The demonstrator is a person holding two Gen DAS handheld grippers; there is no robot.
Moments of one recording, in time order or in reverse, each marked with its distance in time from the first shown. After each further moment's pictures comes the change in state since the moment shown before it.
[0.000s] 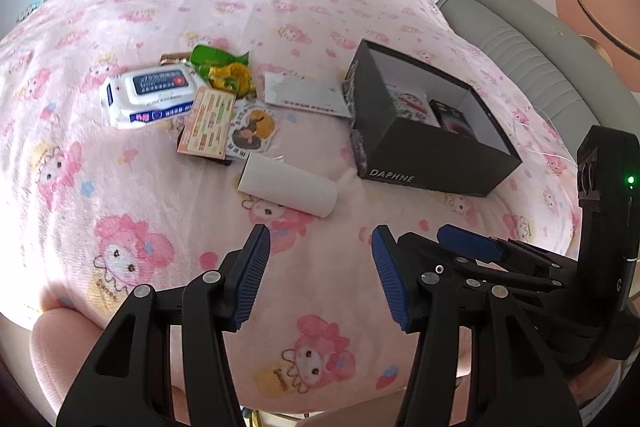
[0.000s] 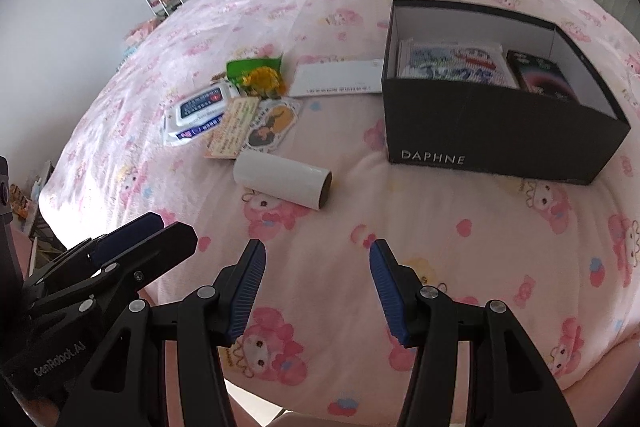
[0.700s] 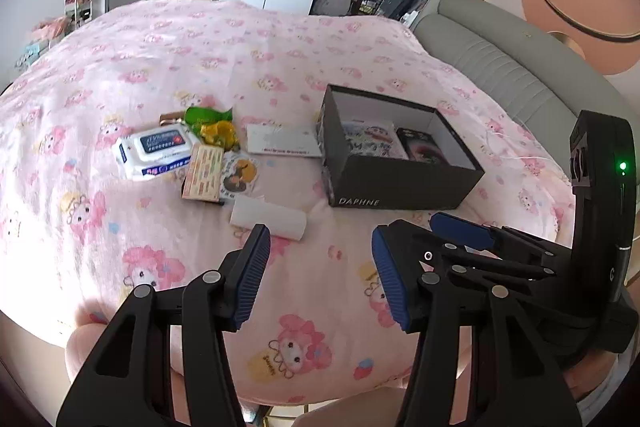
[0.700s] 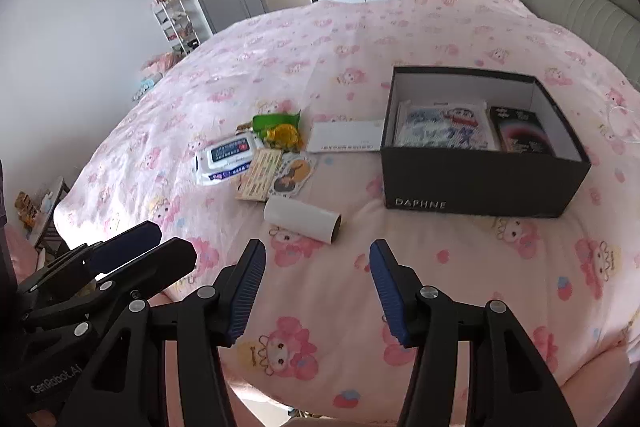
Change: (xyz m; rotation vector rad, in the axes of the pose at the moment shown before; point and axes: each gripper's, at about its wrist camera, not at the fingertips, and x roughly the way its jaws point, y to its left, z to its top) left arm -0.078 -0.046 -0.001 0.107 -0.123 0.003; right arm -0.074 0.015 -0.004 -0.031 -0.171 0.014
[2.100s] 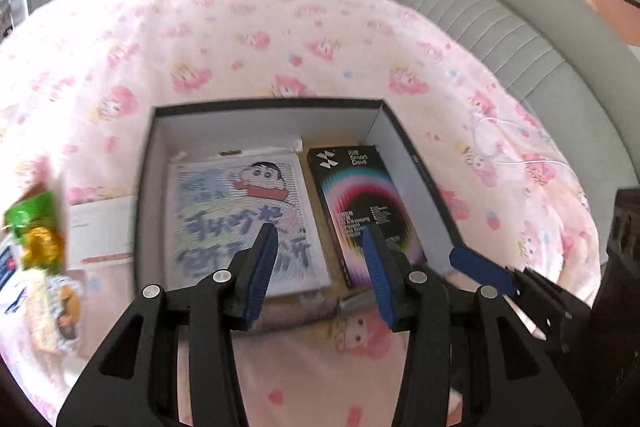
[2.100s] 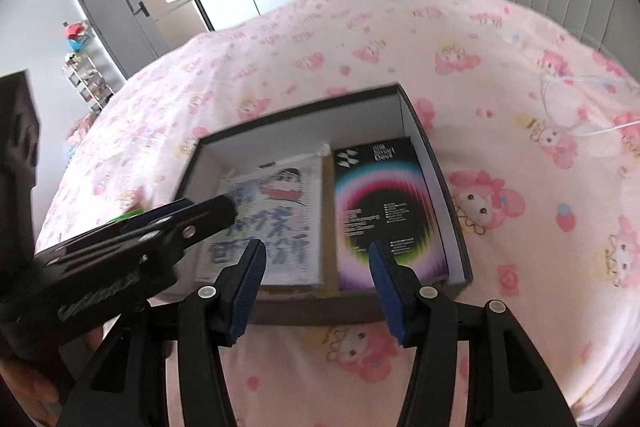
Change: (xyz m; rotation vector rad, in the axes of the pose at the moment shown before) left arm 0.205 -0.162 0.148 0.135 0.172 -0.118; right arm 0.021 -0.231 0.106 0.241 -0.043 -0.165
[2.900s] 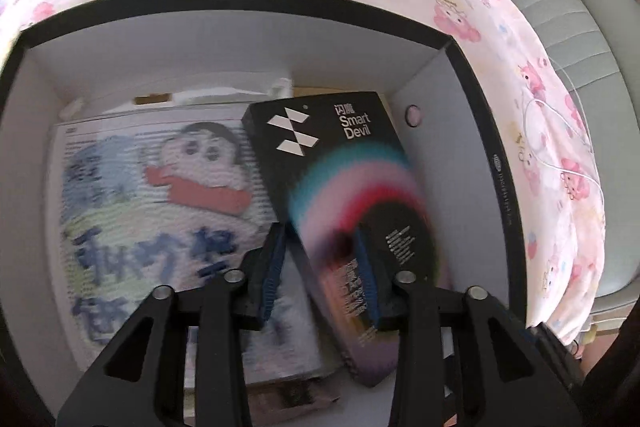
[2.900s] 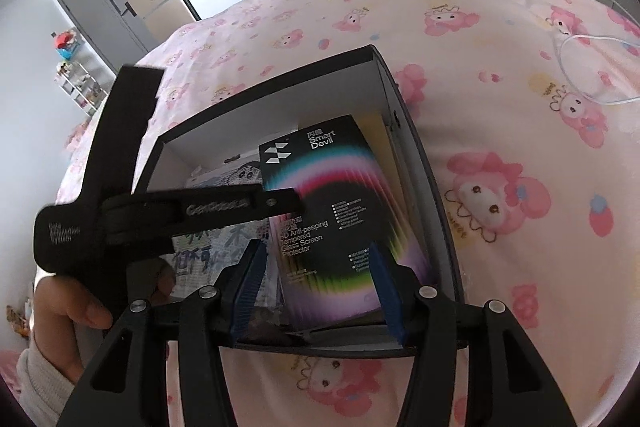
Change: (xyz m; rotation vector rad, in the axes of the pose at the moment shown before) left arm 0.198 -0.007 0.015 -0.120 0.348 -0.079; right arm 0.072 -0.051 0.010 0.070 0.083 0.029
